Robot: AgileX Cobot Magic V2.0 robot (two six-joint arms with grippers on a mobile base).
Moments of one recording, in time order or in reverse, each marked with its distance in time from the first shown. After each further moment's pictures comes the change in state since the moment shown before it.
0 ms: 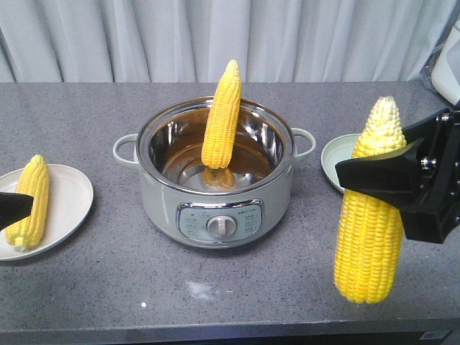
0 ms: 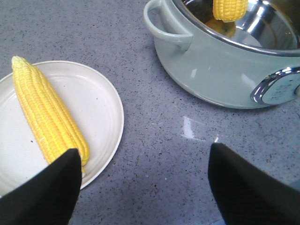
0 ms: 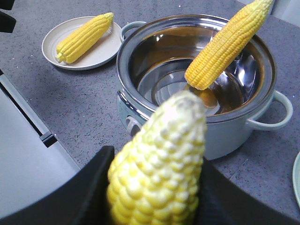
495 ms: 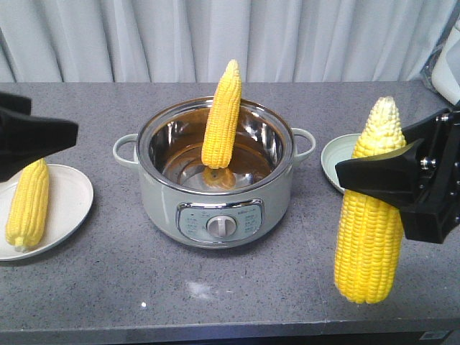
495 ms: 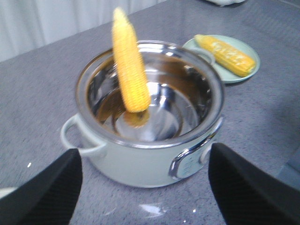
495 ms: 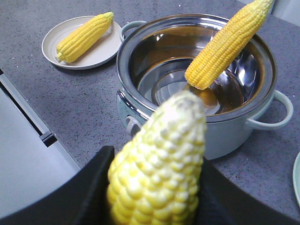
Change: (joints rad) left arm -0.072 0.114 -0.238 -0.366 0.032 0.339; right arm 0.000 0.000 0.000 0.000 0.000 0.000
